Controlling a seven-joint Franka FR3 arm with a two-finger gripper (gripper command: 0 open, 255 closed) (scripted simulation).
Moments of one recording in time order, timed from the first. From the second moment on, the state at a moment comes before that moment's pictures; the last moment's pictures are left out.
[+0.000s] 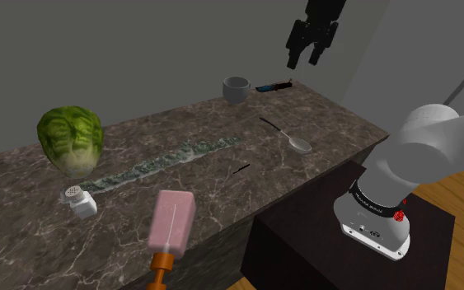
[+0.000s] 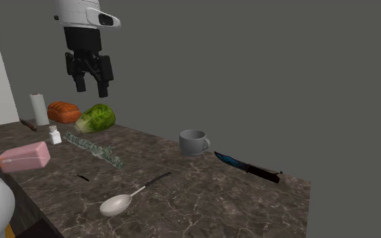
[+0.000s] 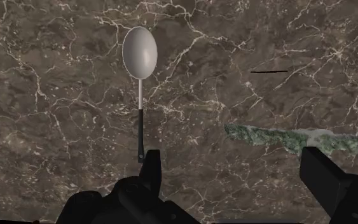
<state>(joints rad) 0.00 -0.82 0.06 -2.44 0.11 1.69 0.17</state>
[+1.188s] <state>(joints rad) -0.07 -0.26 -0.07 -2.25 0.04 2.02 -0.03</state>
